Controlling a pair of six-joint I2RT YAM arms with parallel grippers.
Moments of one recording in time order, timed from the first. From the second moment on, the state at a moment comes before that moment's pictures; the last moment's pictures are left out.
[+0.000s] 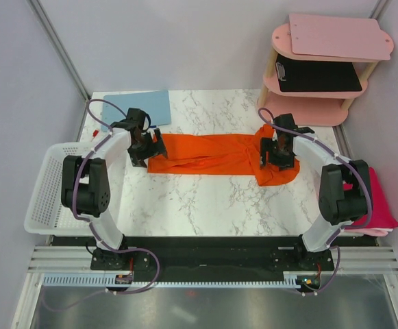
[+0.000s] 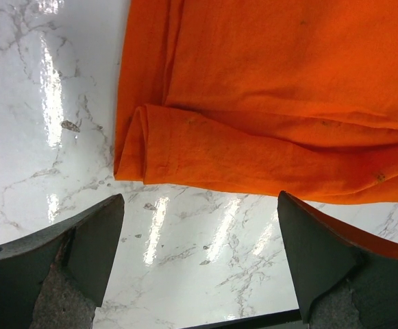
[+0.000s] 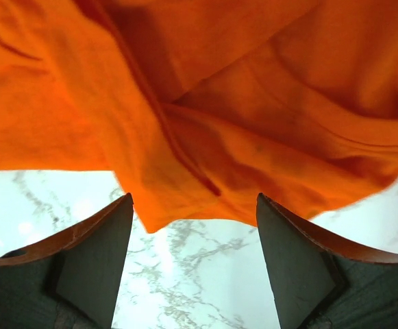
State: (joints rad) left arm -0.15 1.77 1.28 -0.71 0.13 -0.49; right arm 0.17 1.69 1.17 -0.70 0.01 0.26
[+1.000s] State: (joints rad) left arm -0.16 1.81 1.28 -0.70 0.13 -0.48; right arm 0.17 1.76 1.18 -0.59 -0.19 0.27
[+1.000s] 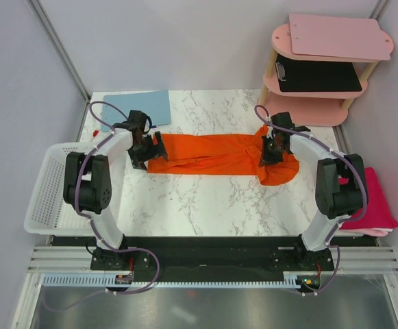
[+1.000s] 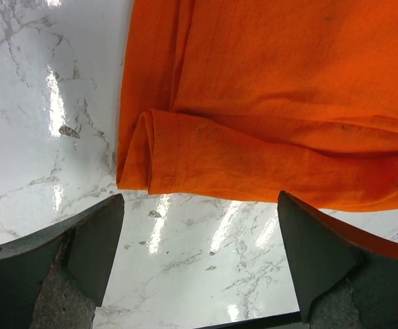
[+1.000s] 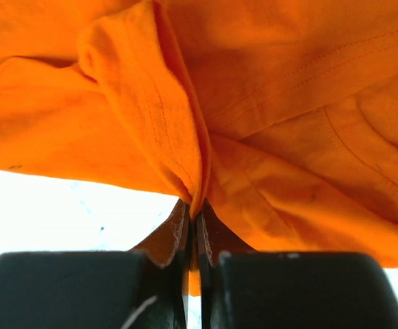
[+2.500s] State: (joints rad) left arm -0.16 1.89 1.29 -0.70 0.05 -0.48; right arm 0.24 1.87 1.58 -0.69 0.37 0.16
